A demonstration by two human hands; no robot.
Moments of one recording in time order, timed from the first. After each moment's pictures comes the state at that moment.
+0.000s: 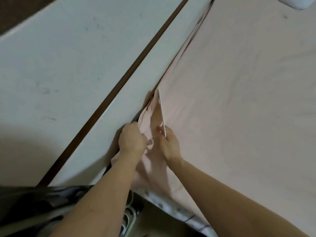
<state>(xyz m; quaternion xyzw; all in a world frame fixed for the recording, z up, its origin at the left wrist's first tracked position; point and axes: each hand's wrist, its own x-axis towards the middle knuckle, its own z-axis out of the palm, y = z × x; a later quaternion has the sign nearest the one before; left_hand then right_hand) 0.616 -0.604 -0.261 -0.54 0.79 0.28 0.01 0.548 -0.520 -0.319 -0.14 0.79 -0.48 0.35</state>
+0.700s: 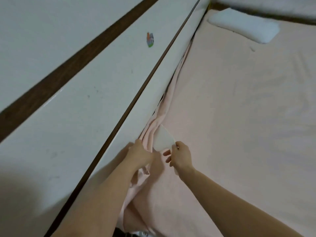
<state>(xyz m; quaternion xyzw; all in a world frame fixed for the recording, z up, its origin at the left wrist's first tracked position) 0.580 -0.629 -0.203 -0.48 0.74 0.46 0.14 0.498 -0.521 -0.256 -0.04 0.80 -0.49 0.33</state>
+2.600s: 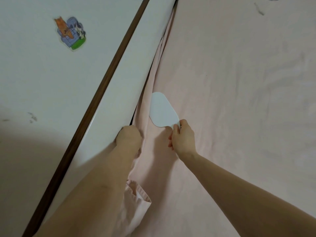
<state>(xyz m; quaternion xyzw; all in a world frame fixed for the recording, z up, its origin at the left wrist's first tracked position) 0.360 -0.717 -0.306 -0.37 0.87 0.09 0.31 0.295 -0.575 -0.304 -0.02 0.83 -0.48 0.28</state>
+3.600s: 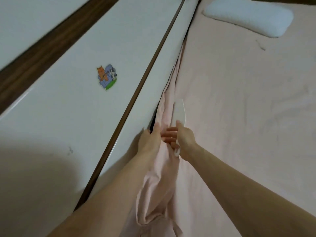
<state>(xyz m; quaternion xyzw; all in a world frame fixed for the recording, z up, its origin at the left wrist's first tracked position) 0.324 -0.713 -0.243 -0.53 0.64 0.55 0.01 0.253 -0.643 -0.259 0.14 0.62 -0.63 0.43</state>
